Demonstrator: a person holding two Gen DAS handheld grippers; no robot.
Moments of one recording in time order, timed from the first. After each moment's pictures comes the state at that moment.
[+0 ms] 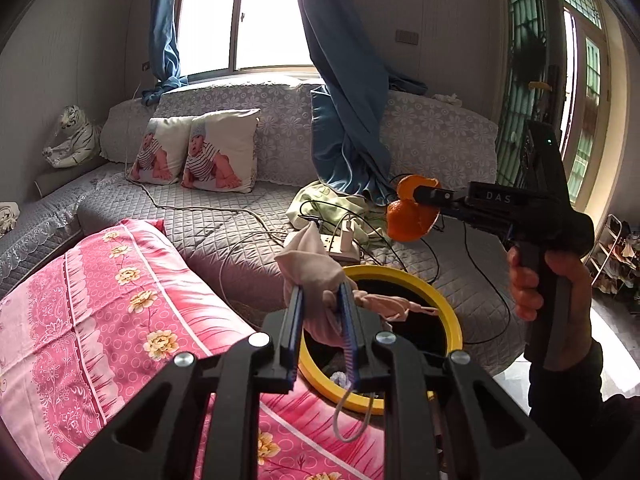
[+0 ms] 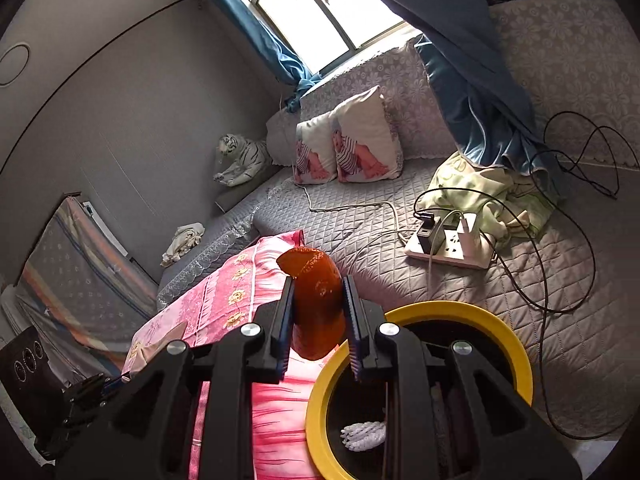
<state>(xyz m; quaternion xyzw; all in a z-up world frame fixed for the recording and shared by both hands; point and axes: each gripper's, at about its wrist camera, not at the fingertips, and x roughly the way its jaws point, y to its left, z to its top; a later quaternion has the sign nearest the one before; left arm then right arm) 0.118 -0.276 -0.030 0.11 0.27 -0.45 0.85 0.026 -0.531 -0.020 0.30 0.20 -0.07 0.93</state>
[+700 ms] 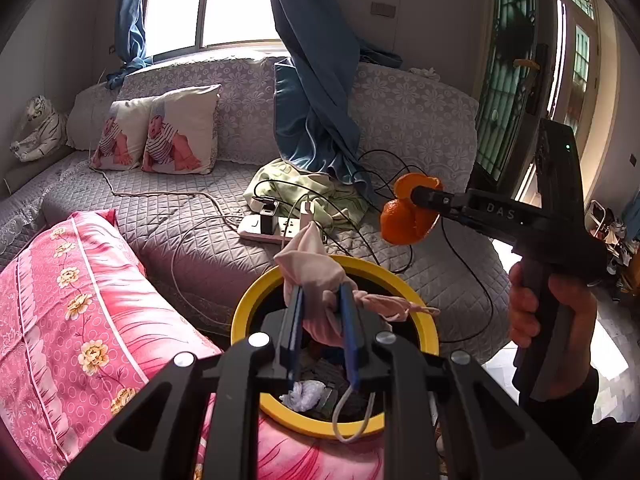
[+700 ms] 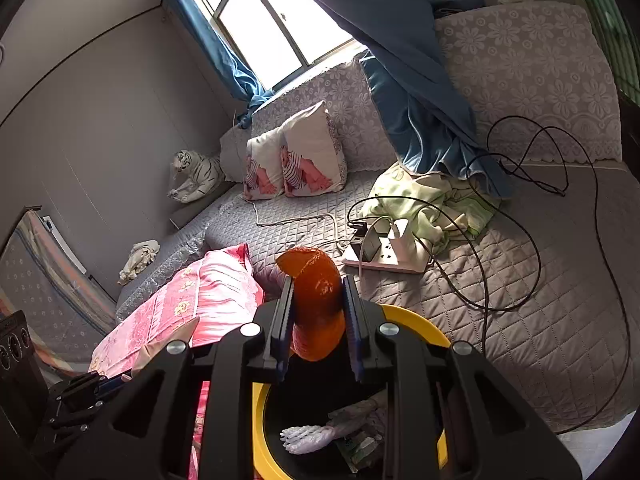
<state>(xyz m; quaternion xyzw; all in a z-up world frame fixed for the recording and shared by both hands) 0.123 -0.352 -0.061 0.12 0.31 -0.48 0.81 -0.002 -0.558 -0.048 0.29 0.20 -0.16 0.92</state>
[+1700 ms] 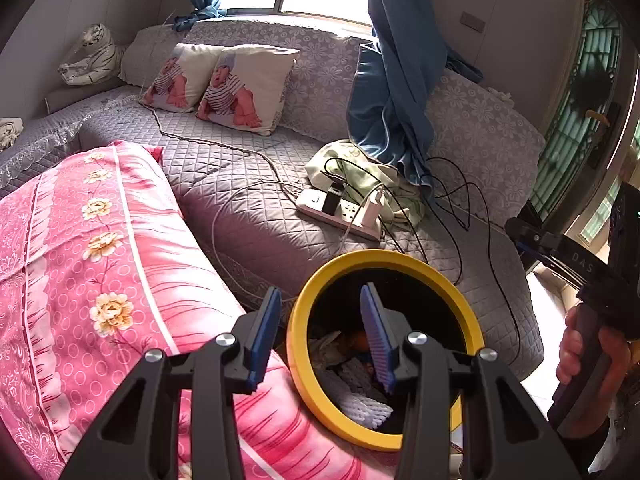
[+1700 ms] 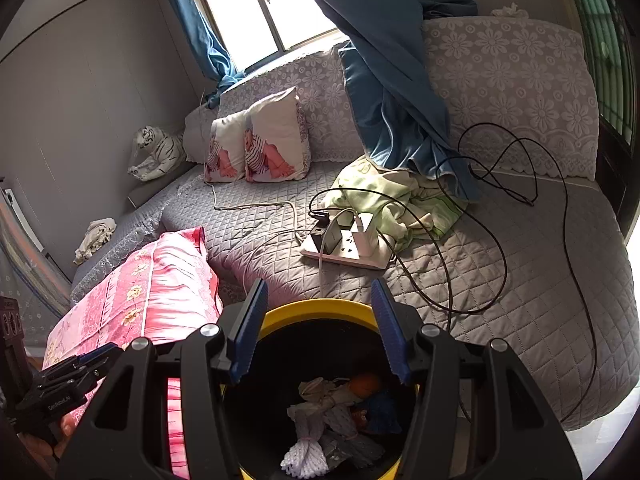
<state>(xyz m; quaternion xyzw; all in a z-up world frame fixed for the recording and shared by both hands) 0.192 -0.317 -0.089 0.04 0.37 -0.39 0.84 0.021 -0.550 -0.053 0.23 0.25 -0.23 0.91</state>
